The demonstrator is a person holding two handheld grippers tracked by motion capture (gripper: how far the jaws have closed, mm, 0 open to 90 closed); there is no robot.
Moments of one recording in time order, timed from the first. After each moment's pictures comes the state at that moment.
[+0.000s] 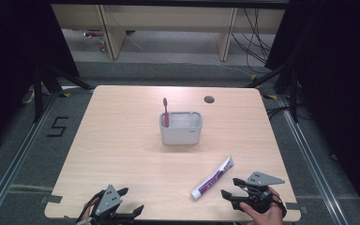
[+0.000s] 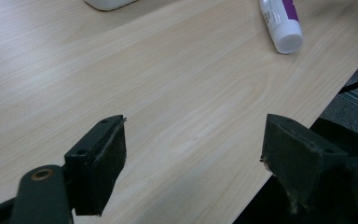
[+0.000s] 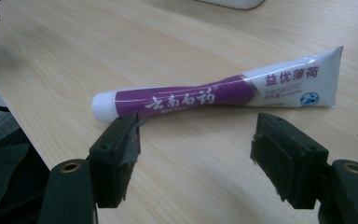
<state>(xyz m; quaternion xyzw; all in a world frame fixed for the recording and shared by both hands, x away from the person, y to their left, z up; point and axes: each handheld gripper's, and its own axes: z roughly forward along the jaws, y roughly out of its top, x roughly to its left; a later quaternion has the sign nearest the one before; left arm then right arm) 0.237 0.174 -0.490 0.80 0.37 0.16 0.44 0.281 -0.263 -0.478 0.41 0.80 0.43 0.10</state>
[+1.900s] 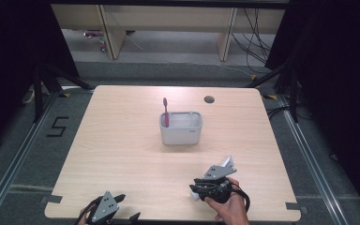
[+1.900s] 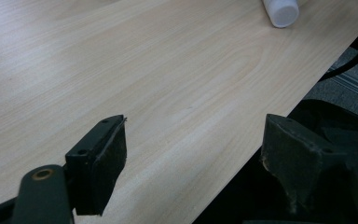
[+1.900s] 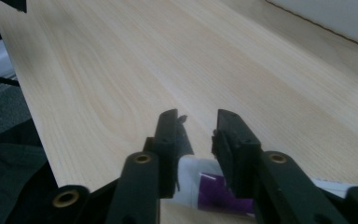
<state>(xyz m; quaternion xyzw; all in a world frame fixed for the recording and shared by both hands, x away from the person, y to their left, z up) 0.225 0.183 -0.498 0.82 0.36 0.15 0.42 0.308 -0.165 -0.480 0.31 0.86 0.39 0.09</state>
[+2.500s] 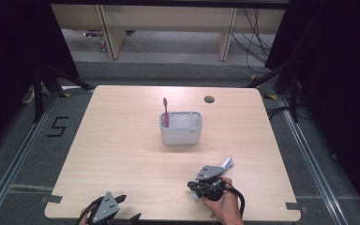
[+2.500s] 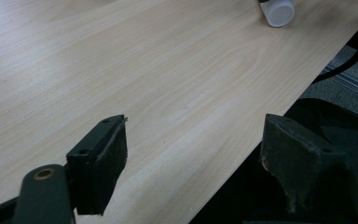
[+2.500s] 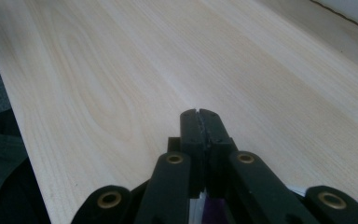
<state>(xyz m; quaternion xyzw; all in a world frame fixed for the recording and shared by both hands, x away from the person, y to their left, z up) 0.223 0.180 -0.499 0.82 0.36 0.15 0.43 0.314 -0.150 -0.489 0.31 0.88 0.36 0.09</state>
